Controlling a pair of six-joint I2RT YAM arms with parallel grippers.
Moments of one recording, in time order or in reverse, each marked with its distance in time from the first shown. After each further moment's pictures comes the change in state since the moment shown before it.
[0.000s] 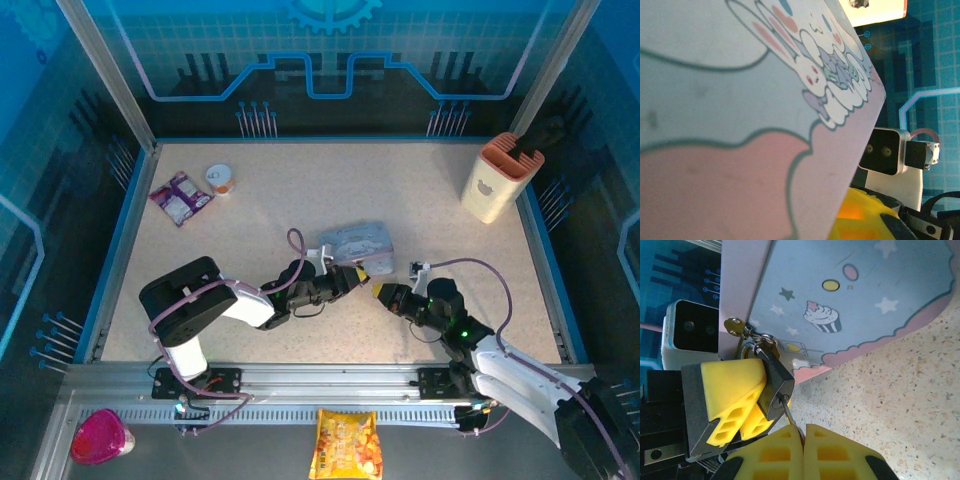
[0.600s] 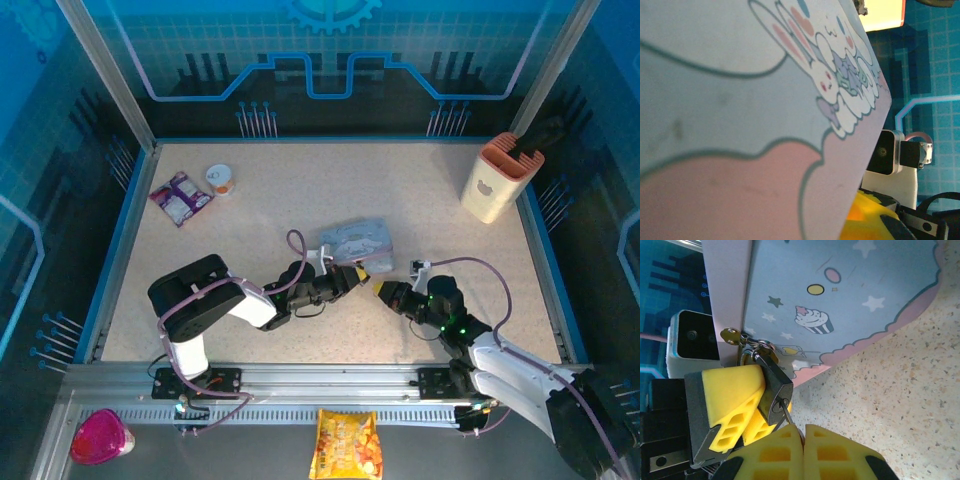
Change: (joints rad) left arm 0.002 0.051 -0.004 0.087 -0.006 -0.039; right arm -0.033 0.061 0.000 0.060 -0.025 0.011
